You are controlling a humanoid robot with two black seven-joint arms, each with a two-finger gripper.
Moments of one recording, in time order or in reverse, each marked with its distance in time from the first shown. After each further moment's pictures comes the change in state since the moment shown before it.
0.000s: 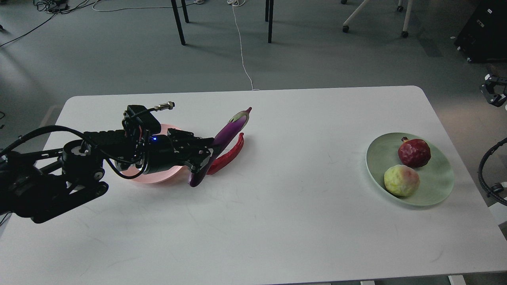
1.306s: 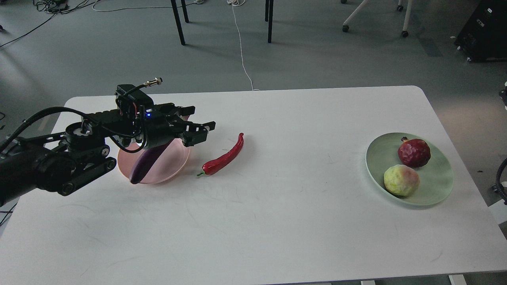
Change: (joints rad) left arm -0.107 -0.255 0.018 0.339 -0.053 0.085 -0.042; right arm -0.039 -0.051 0.003 -0.001 0.000 0.000 0.005
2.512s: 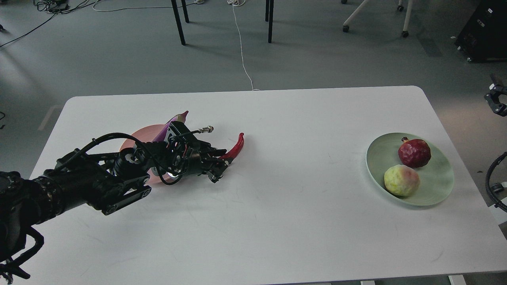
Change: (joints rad) left arm 0.032 -0.184 0.259 0.206 0.062 0.054 0.029; right arm -0.018 0.015 0.003 0.046 0.000 0.000 0.002
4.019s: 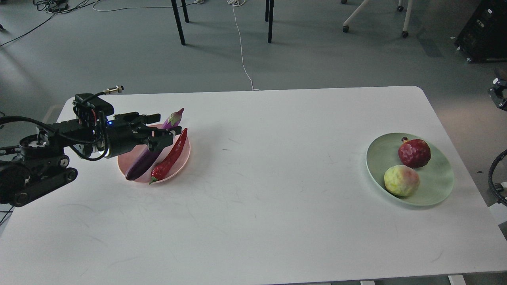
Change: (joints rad) left arm 0.014 0.434 -0.194 -0.291 -0.392 -0.004 -0.026; right arm 0.032 -0.011 0.001 0.005 0.000 0.000 -0.001
